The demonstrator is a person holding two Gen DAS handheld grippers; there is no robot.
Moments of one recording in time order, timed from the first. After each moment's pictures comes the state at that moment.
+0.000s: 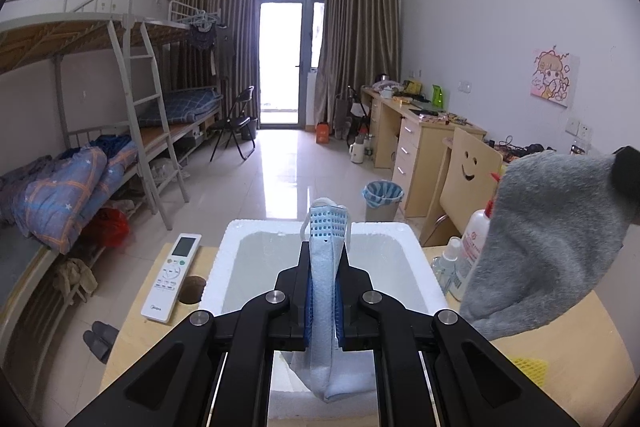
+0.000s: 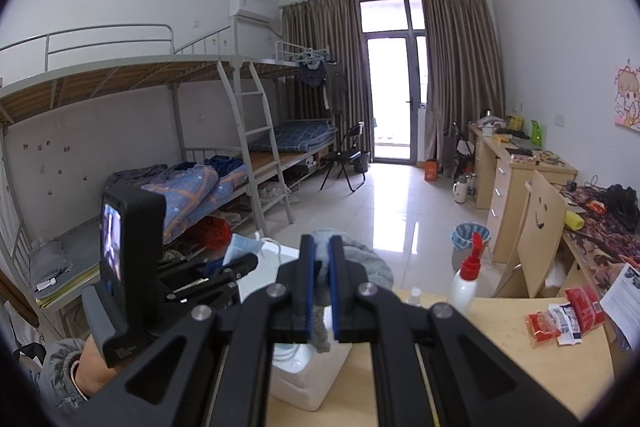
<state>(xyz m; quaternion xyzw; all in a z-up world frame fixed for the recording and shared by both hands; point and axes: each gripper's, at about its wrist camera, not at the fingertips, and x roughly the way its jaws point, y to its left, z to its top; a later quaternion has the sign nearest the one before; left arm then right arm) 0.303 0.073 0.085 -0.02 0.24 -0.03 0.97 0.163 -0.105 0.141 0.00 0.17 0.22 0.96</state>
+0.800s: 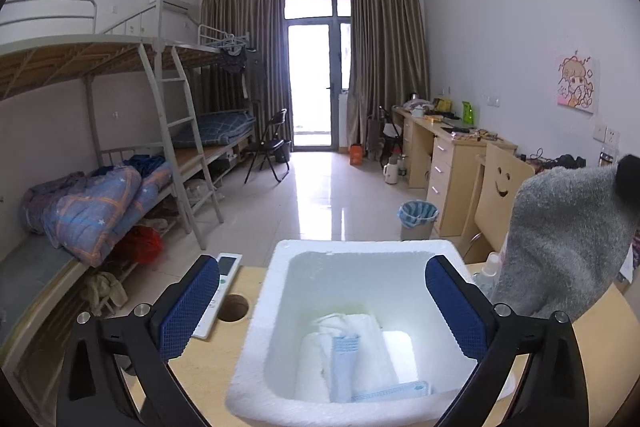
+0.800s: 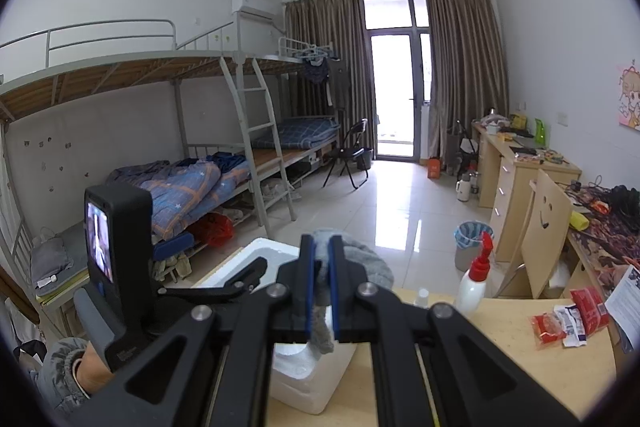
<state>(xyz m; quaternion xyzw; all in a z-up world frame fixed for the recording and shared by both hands) 0.293 0.087 0.082 0.01 0.20 0.03 0.98 0.172 -0.098 0.140 -0.01 0.17 0.22 0.96</state>
